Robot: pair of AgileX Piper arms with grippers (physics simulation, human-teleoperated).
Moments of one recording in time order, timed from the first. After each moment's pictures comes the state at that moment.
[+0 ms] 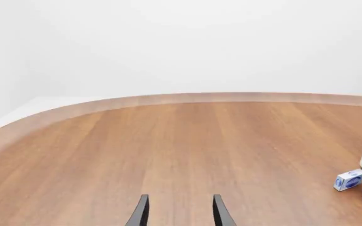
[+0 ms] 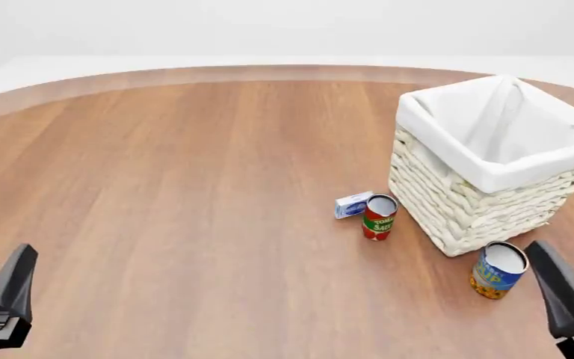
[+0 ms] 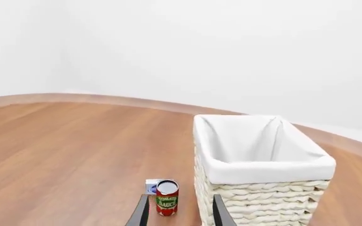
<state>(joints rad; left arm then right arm) 0.00 0.01 0.00 0.00 0.00 0.26 0.00 -0.15 0.11 -0.05</state>
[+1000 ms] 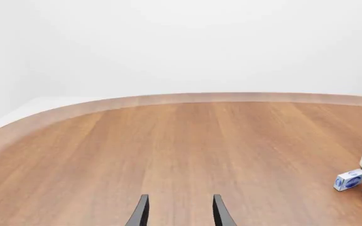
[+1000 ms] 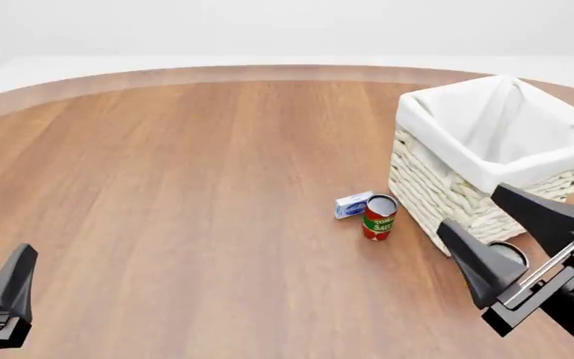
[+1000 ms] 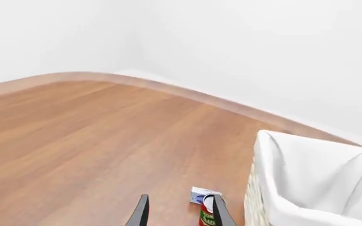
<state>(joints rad) 0.00 0.01 0.00 0.00 0.00 0.55 0.45 -0.20 -0.21 -0.10</state>
